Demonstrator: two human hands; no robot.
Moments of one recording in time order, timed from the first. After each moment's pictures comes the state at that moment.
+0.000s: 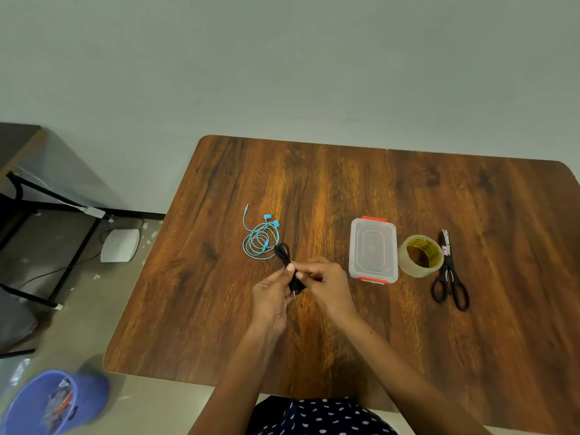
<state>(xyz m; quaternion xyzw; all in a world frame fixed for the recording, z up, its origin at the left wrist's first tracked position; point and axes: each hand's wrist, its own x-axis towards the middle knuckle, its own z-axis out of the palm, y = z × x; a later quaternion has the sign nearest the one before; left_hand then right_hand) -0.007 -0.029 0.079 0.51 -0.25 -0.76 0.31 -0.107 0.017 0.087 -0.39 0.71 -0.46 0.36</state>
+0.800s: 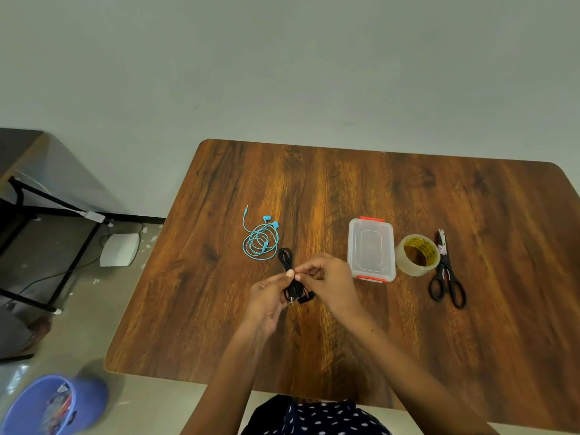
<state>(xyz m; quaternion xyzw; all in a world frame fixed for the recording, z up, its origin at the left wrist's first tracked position) 0.008 -0.034 0.073 0.53 -0.27 -0.77 0.24 -0.114 0.020 0.092 -0.46 0.74 -0.40 0.29</state>
